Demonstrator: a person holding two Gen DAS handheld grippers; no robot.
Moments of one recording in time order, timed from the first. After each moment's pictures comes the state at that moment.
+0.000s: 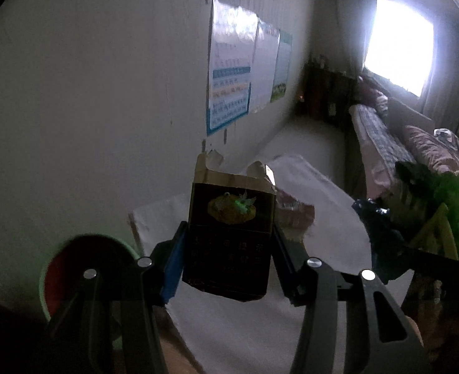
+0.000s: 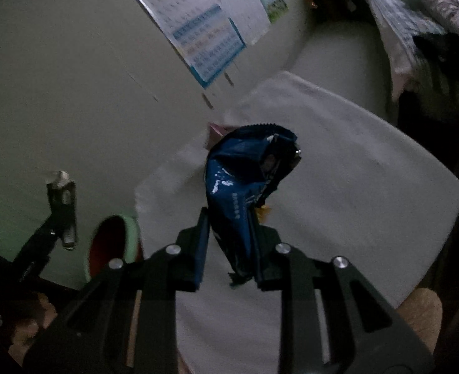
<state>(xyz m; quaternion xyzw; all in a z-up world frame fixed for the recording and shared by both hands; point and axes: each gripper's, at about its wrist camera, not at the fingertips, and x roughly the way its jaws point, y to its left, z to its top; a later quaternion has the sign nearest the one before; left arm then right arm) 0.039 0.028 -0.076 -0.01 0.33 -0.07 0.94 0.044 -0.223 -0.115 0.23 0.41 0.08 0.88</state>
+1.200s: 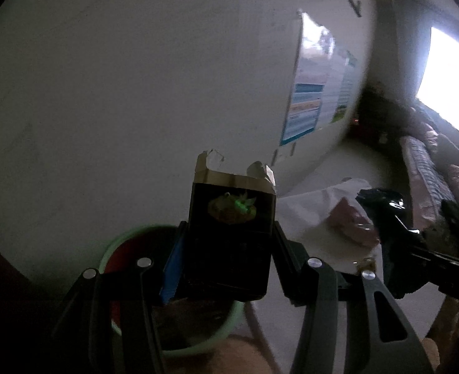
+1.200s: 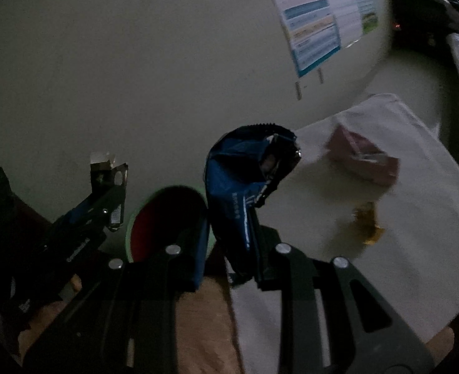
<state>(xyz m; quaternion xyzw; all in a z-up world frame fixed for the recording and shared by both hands) 0.035 0.158 -0.086 -0.06 0.33 0.05 0.94 0.067 -0.063 -0.083 0.13 0.42 0.23 0.87</state>
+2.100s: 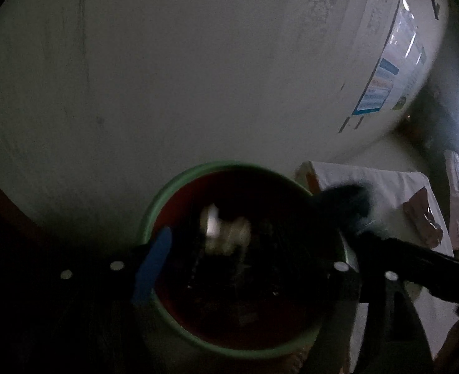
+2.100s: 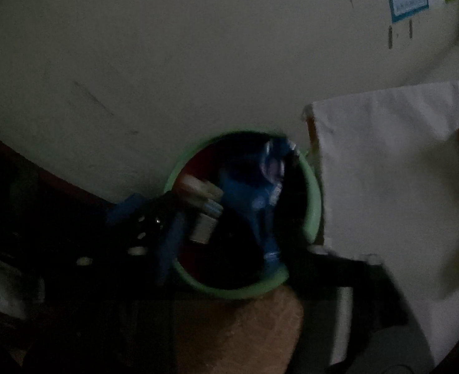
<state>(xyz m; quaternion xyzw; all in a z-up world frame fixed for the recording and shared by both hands) 0.050 0.266 -0.179 -0.14 0.42 0.14 0.88 0.132 0.080 -0.159 0.11 0.52 0.35 0.77</state>
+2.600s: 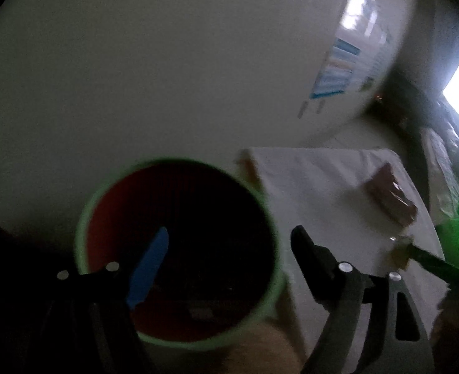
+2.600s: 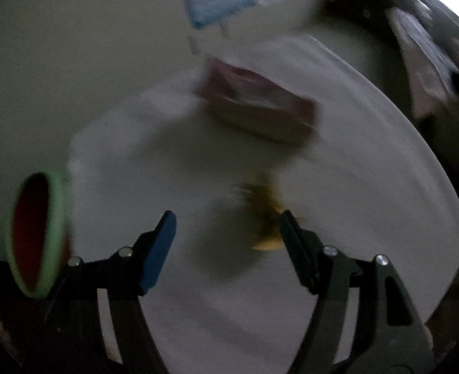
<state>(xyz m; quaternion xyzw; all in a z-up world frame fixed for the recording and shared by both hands) 0.062 0.186 -0.175 -0.11 0.43 0.06 0.89 0.139 -0.140 -0.222 0.07 0.52 0.01 0.85</state>
